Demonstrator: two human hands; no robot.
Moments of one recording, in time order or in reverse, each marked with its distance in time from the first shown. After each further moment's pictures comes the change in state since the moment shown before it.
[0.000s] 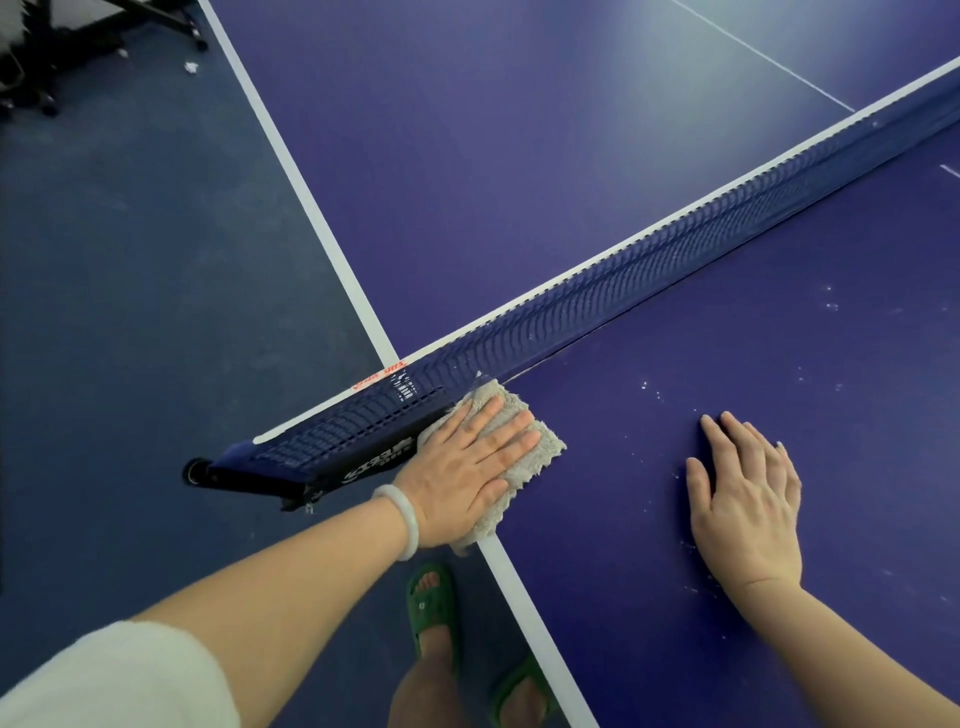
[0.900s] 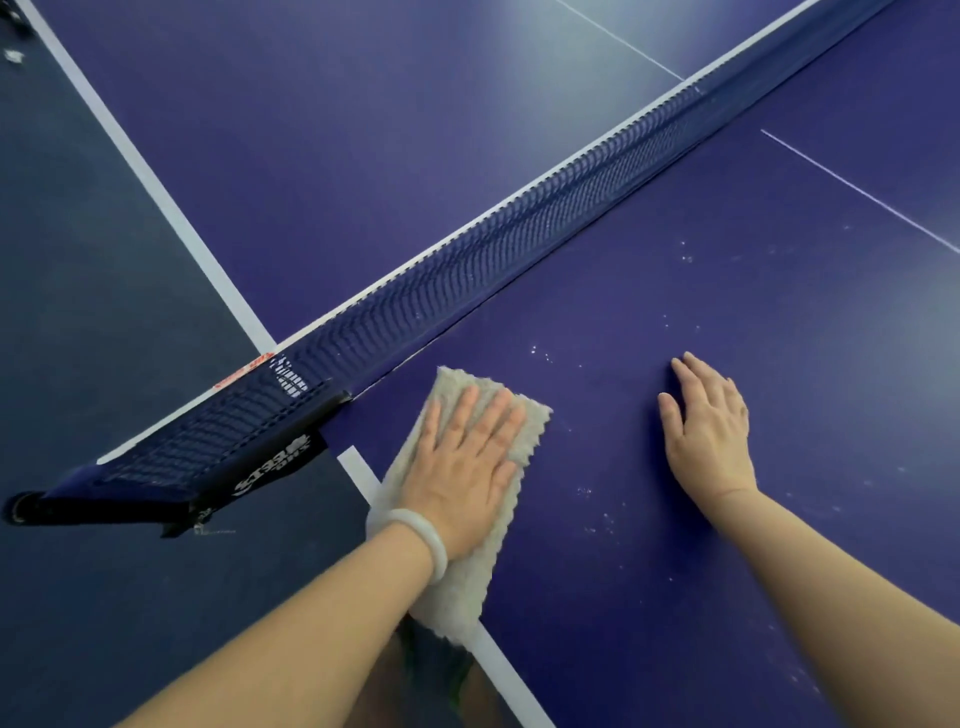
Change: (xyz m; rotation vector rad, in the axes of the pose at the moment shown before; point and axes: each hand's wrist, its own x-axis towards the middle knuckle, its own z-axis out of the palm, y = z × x) left_hand 0.047 0.104 0.002 -0.080 0.099 -0.213; right_hand 0.018 0.065 -0.034 0.115 -0.025 0.146
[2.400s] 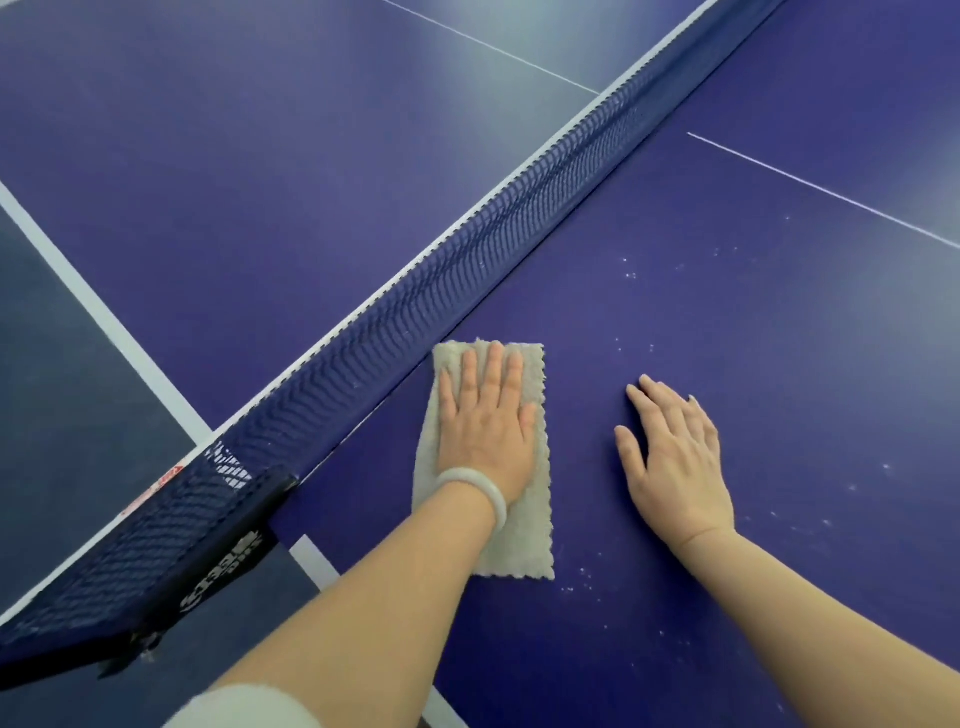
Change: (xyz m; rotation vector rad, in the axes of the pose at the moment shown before) left_hand 0.126 0.049 -0.018 -0.009 -0.006 -0.161; right_hand 0.000 0.004 0.006 -0.049 0.086 -0.060
